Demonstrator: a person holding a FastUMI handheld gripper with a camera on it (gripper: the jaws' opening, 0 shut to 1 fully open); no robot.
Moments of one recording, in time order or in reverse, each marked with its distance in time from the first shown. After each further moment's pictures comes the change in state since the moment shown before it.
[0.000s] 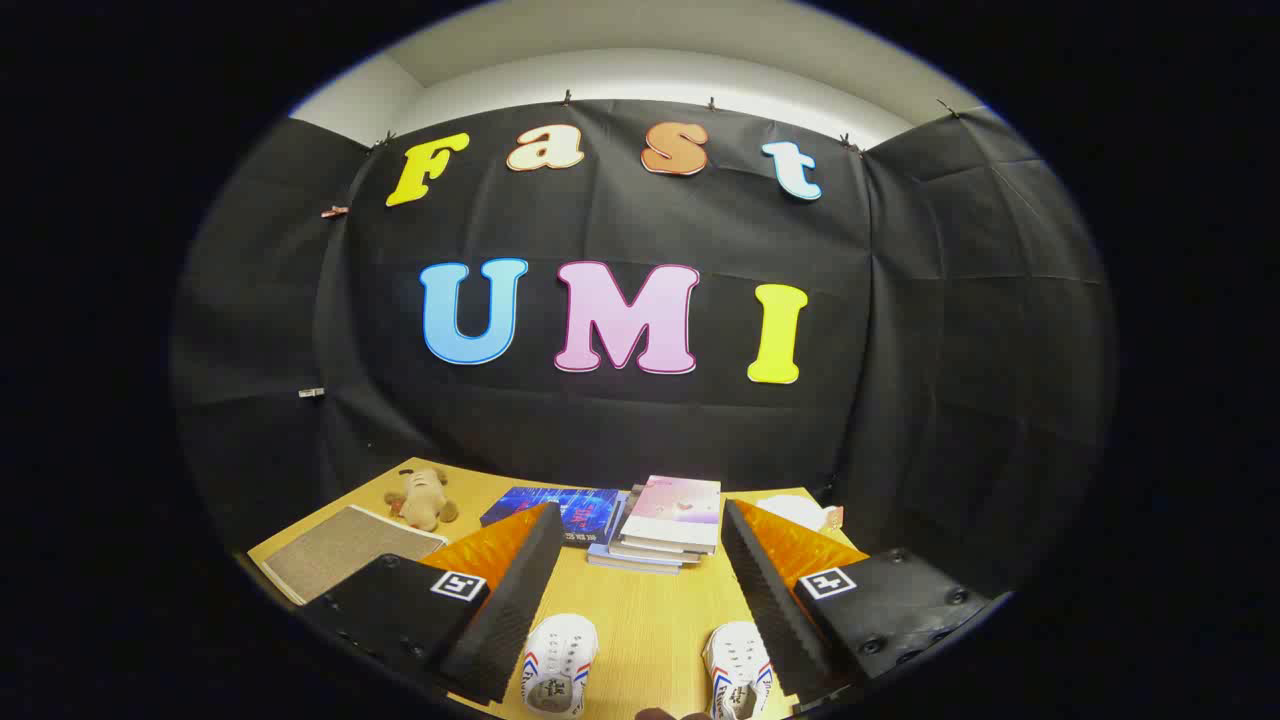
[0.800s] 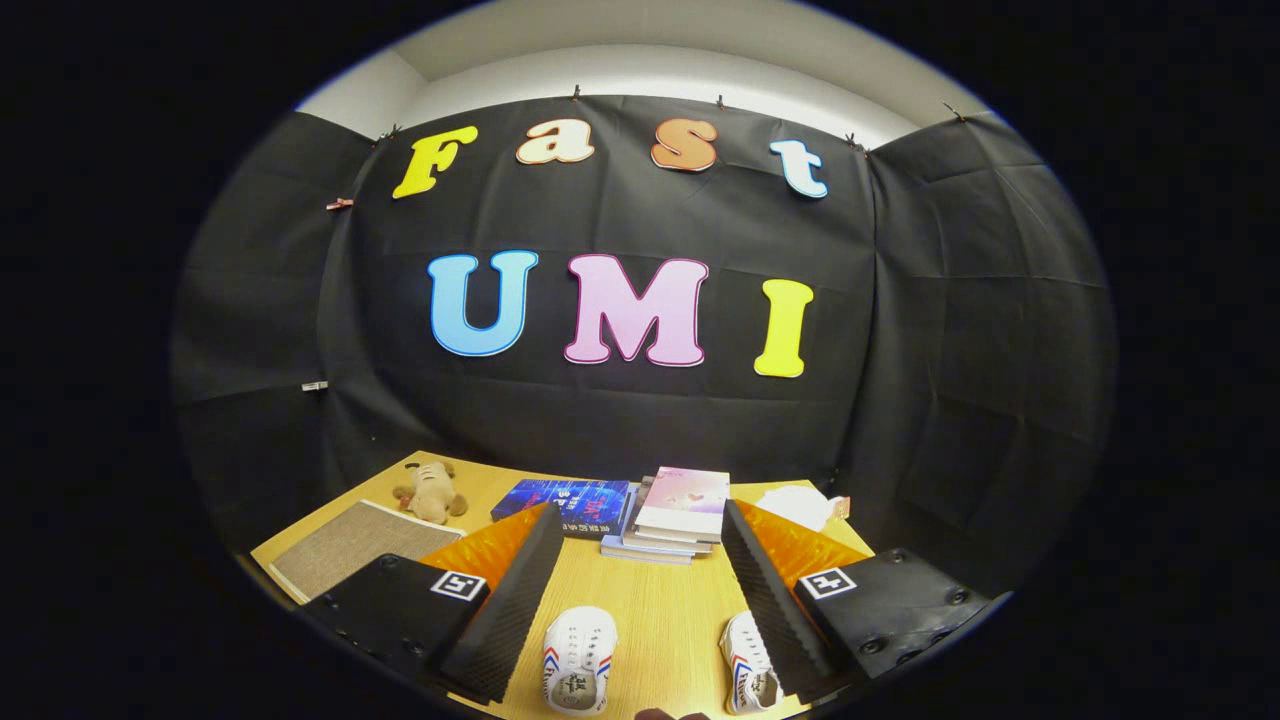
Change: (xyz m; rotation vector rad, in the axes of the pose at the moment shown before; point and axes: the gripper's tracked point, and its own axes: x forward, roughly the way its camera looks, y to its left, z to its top) arm -0.010 0.025 -0.007 -0.001 0.018 -0.018
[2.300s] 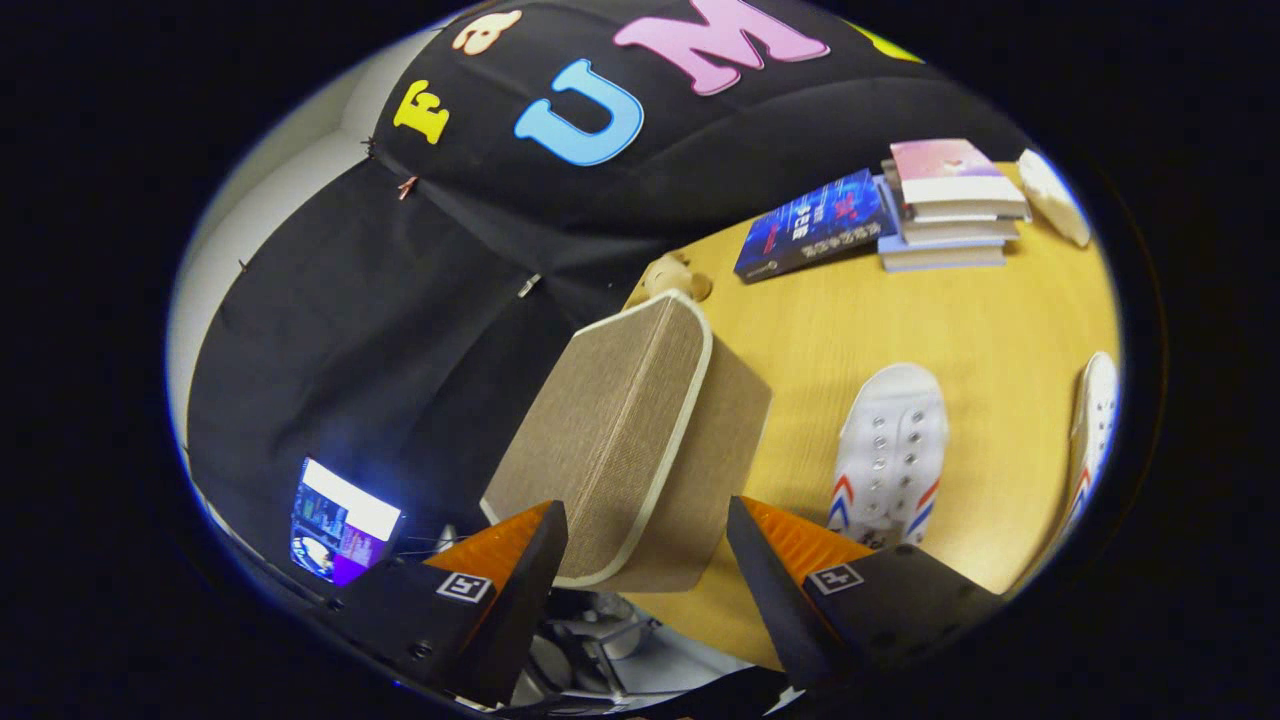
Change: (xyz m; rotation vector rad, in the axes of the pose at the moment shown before) arm -0.046 0.167 -0.178 0.574 0.771 0.843
